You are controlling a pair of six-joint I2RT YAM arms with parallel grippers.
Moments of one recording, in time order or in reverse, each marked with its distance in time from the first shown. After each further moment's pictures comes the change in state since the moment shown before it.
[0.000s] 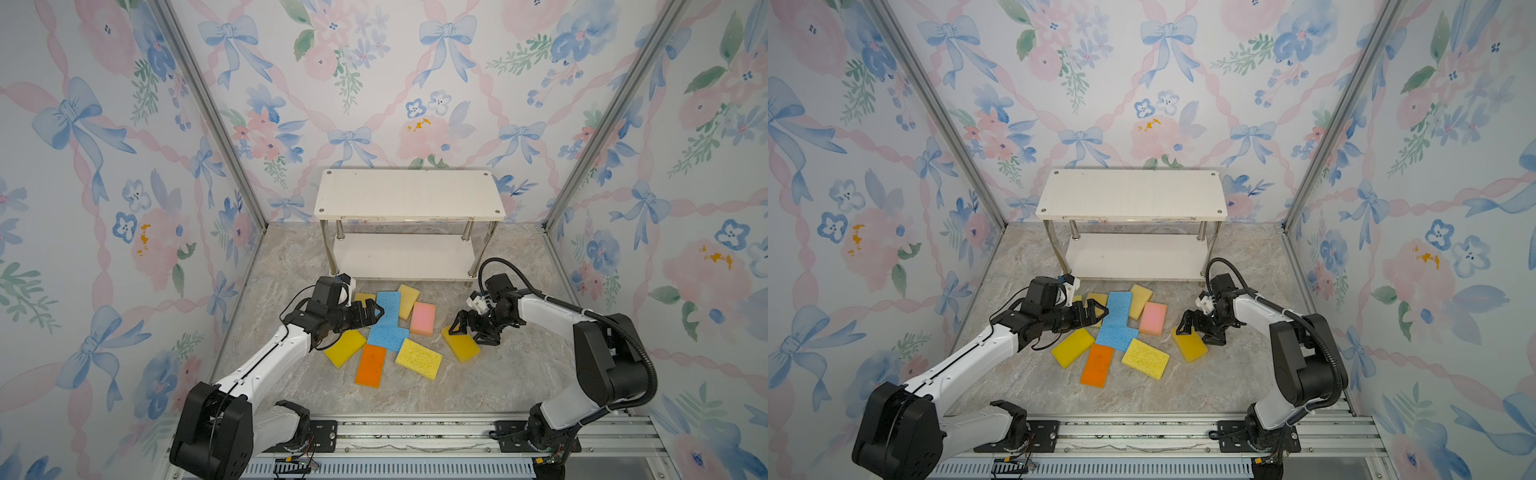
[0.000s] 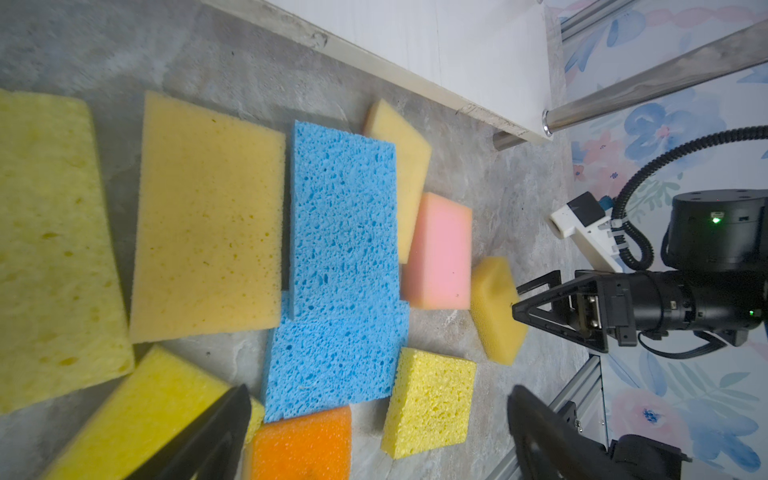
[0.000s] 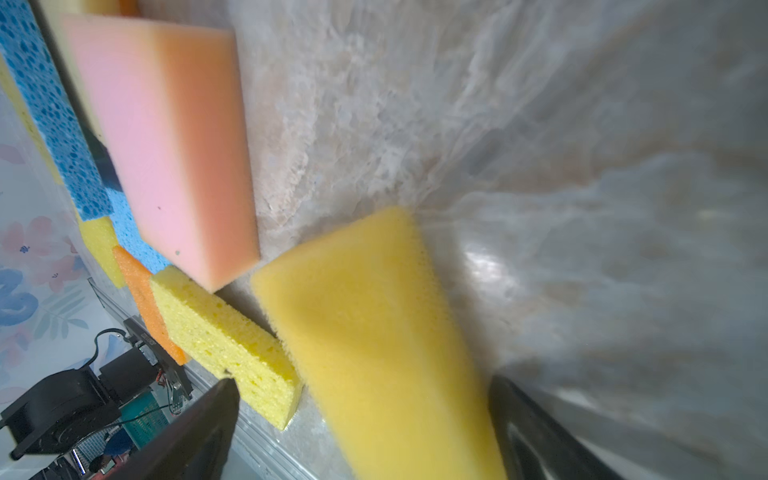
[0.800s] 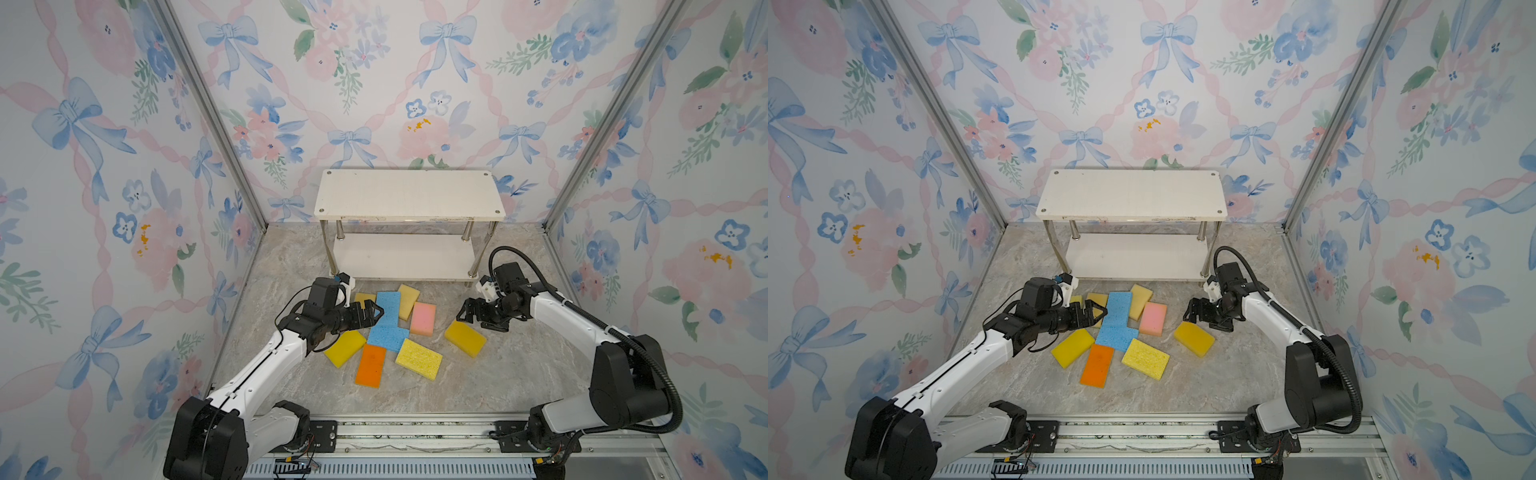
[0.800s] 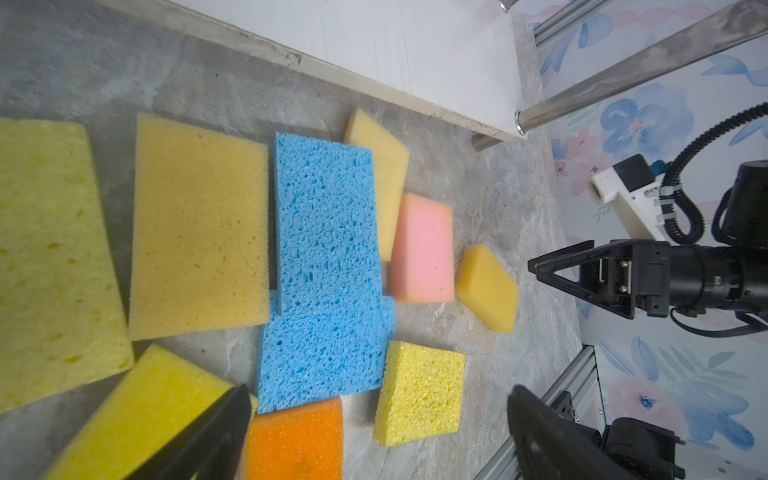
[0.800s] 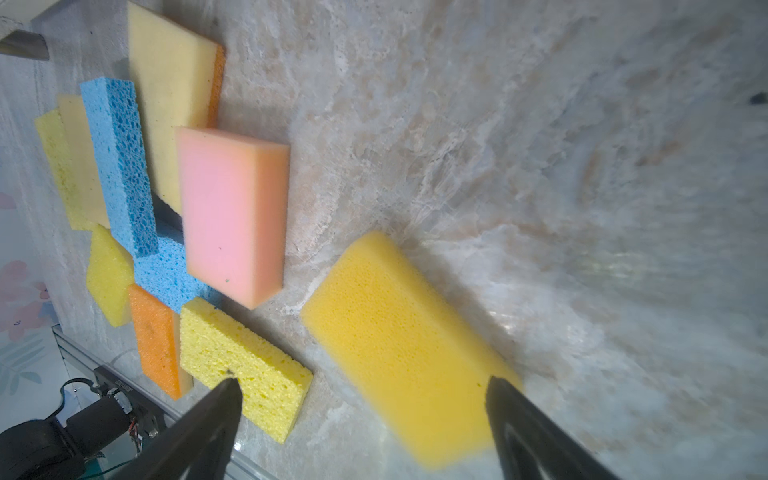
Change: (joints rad) left arm 0.000 -0.062 -0.005 -0.019 0.011 0.027; right arm -0.042 -0.119 0.092 -0.064 0.141 -0.019
